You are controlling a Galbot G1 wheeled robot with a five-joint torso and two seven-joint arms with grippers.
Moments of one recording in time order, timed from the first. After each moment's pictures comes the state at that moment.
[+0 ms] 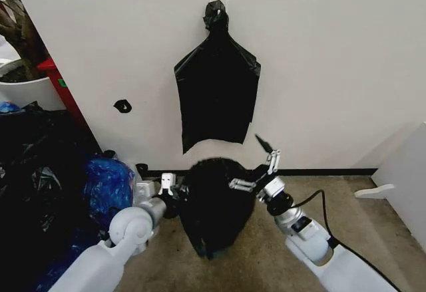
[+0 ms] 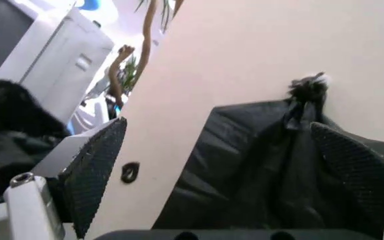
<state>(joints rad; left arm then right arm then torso) 1.11 -1.06 -0.14 -1.96 -1.11 0.67 -0.46 -1.14 0.97 0.02 1.88 -0.03 0.75 0.08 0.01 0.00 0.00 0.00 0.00</state>
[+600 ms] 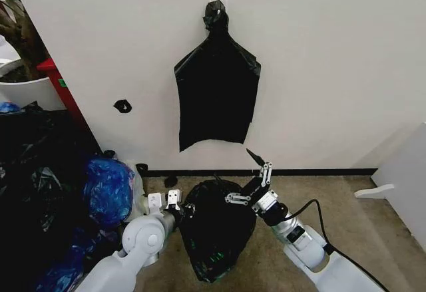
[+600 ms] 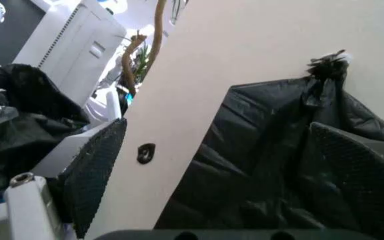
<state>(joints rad) 1.19 -1.08 -0.16 -1.99 -1.07 0.65 -0.52 -1.15 1.00 0.02 1.81 -0.05 0.79 0.05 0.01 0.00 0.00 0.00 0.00</state>
